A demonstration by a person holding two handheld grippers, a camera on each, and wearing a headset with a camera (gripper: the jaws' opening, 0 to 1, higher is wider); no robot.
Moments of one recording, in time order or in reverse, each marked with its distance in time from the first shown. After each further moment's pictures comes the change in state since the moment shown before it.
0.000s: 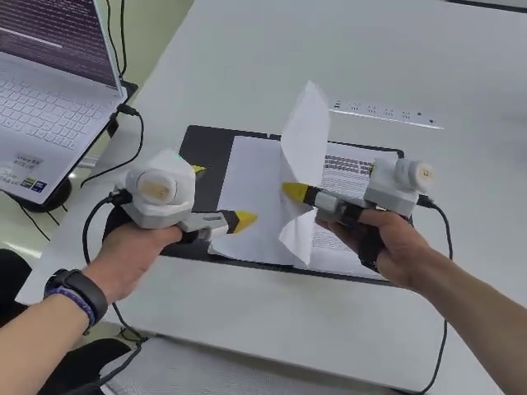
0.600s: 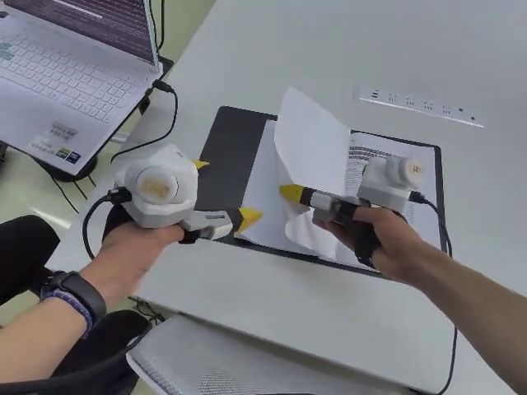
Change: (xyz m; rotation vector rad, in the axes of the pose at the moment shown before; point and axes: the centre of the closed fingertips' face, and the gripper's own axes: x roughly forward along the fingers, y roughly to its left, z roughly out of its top) left arm -0.032 0.012 -0.029 -0.067 0.000 0.049; right arm 0.049 -0.015 -0.049 0.071 0.140 -0.010
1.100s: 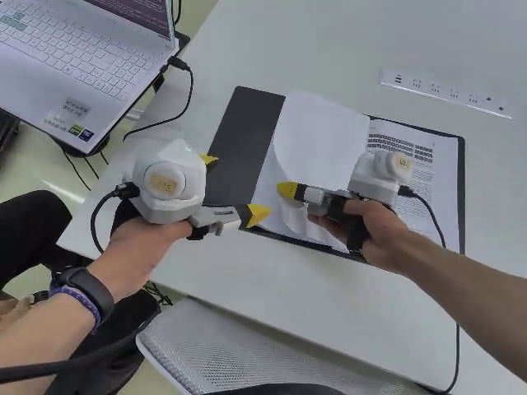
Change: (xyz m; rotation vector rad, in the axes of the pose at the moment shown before) left arm -0.001 -0.002 -0.014 -0.046 0.017 0.006; right arm 0.031 -0.035 -0.023 0.077 0.076 -0.061
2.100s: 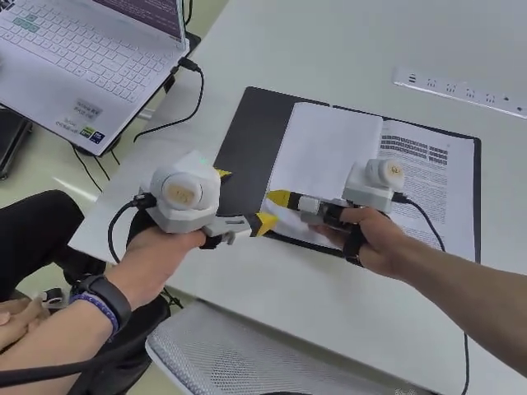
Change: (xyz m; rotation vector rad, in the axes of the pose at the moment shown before) left arm 0.013 0.000 -0.020 -0.017 0.051 0.000; right arm 0.015 0.009 -0.014 -0.016 0.037 0.024
